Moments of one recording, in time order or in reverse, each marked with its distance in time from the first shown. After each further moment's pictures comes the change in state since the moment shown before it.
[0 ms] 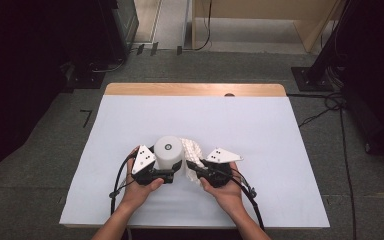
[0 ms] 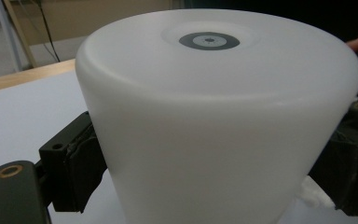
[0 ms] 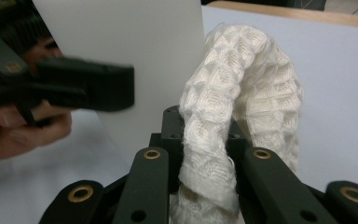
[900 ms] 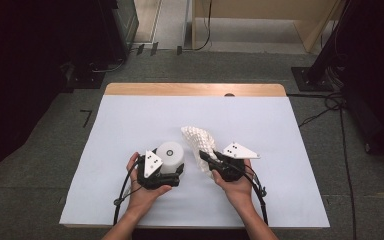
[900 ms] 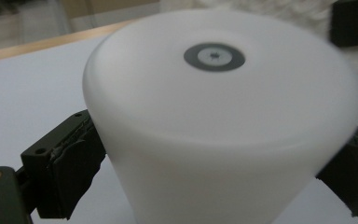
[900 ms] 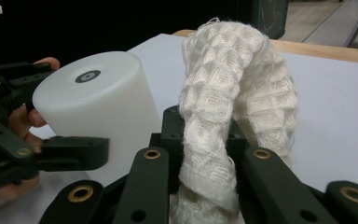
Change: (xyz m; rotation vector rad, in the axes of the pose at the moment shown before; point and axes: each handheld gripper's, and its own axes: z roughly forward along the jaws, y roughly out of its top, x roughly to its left) left arm -0.024 -0.013 0.014 0.115 0.238 -0.046; right arm -0.022 0.007 -0.023 -0.085 -0.095 0.030
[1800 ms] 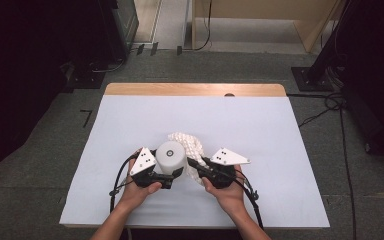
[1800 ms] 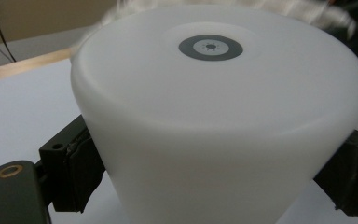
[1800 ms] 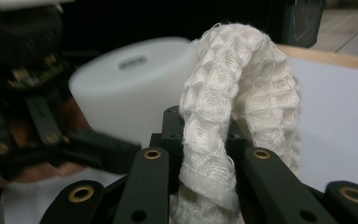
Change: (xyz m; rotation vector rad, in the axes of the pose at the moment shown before) left arm 0.029 0.007 -0.009 -0.102 -0.383 0.089; right arm 0.032 0.006 0.000 -0.029 0.106 -0.035
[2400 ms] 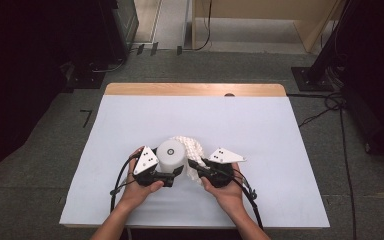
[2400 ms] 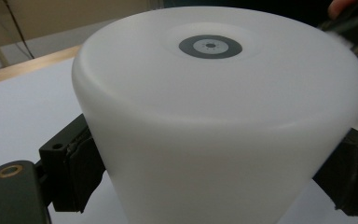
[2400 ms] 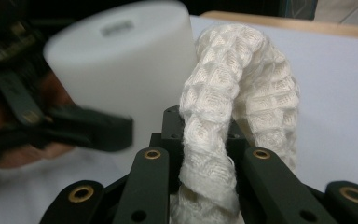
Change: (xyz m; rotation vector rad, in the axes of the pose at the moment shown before) left arm 0.000 -0.002 0.007 0.039 0.079 0.037; right arm -0.008 -0.012 0.011 0.077 -0.025 0.025
